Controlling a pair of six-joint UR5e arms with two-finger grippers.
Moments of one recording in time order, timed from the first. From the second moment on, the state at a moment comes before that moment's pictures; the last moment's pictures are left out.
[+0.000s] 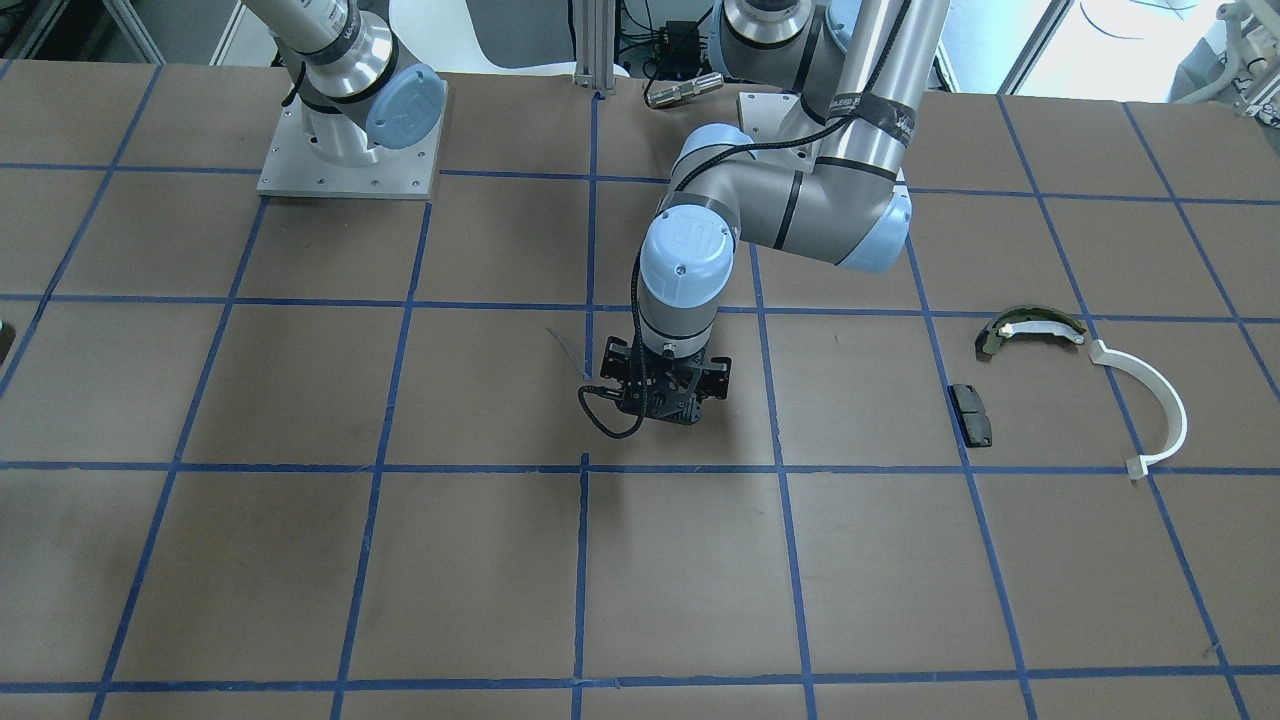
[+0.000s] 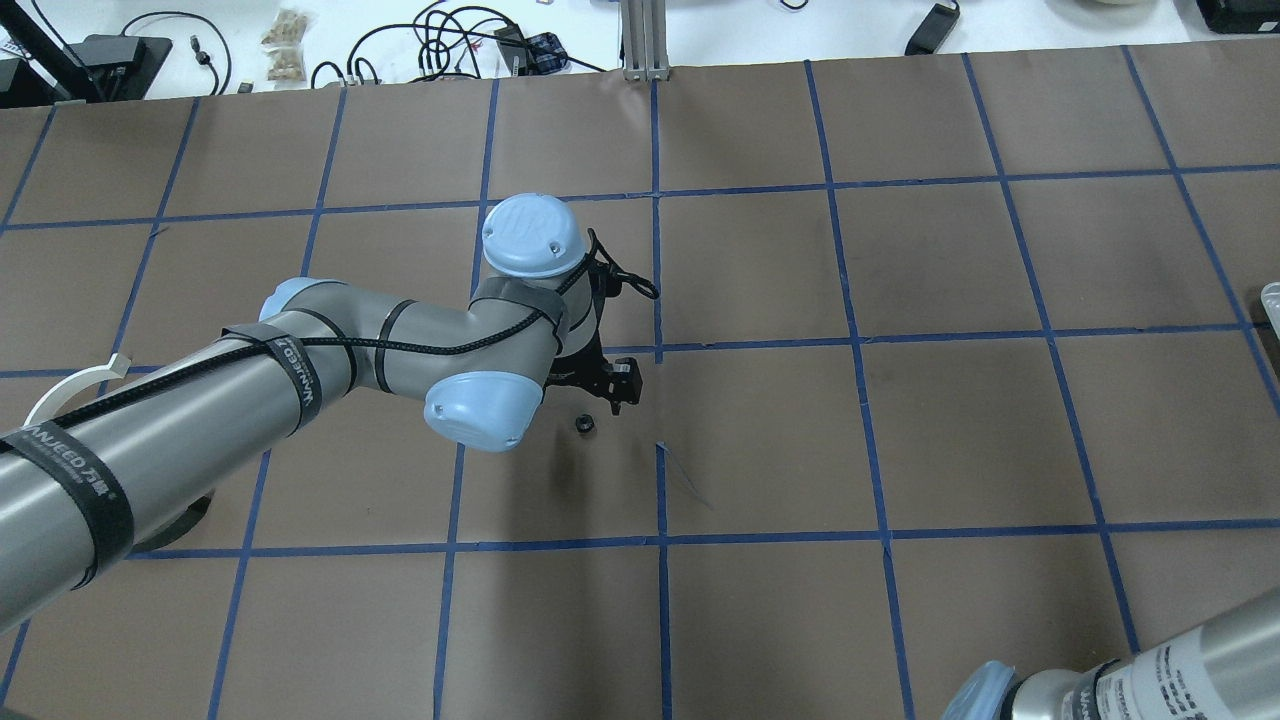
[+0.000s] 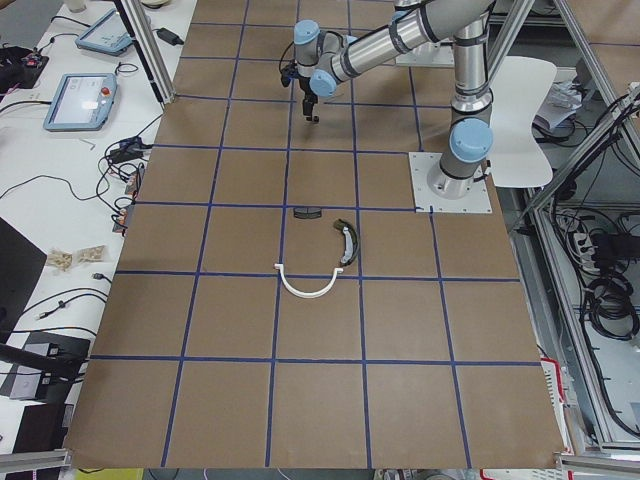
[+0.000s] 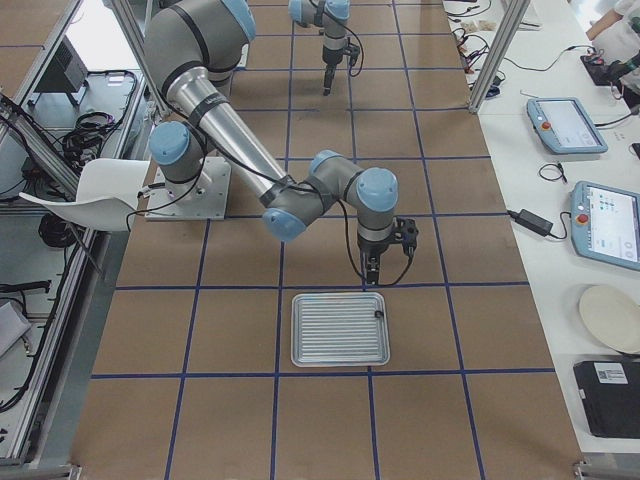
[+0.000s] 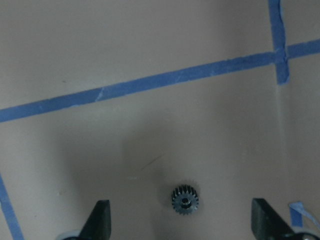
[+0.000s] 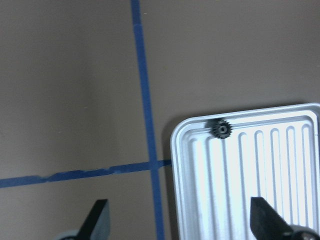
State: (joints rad) left arm -1.87 -1.95 -1.93 -0.91 1.57 -0.09; right arm 0.77 -1.13 1.57 -2.14 -1.56 -0.71
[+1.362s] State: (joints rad) left arm -1.85 -1.96 -1.91 -0.91 1.58 -0.01; right arm 0.71 -0.87 1.43 -2.15 -1.51 -1.06
